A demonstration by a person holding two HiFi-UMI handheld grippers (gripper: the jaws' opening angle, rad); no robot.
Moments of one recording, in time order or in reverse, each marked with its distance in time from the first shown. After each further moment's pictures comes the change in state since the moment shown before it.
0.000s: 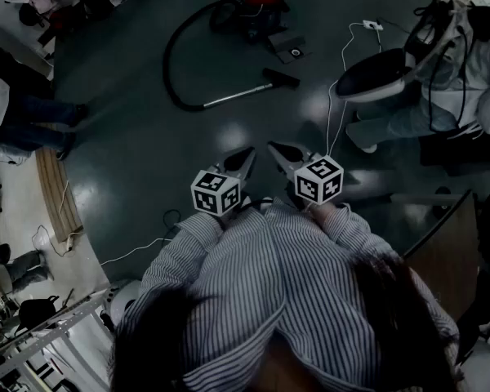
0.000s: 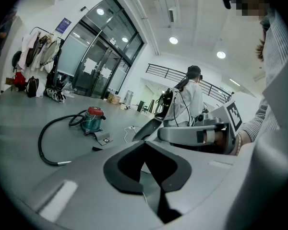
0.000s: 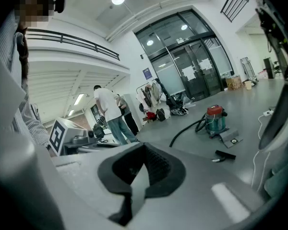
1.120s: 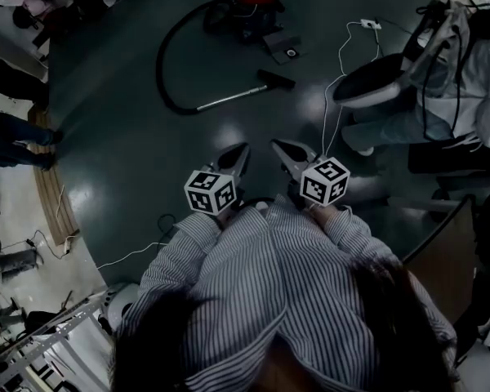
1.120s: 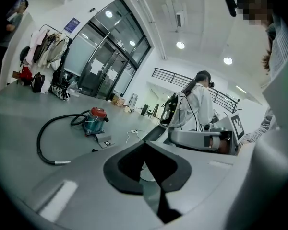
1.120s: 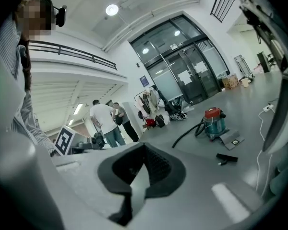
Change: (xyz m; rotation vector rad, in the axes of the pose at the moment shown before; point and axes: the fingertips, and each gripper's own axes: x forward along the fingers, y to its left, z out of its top) left arm 0.052 0.021 0.031 -0.067 -0.052 0.046; right arm -0.008 -0.062 0.034 0.062 -0.091 0.019
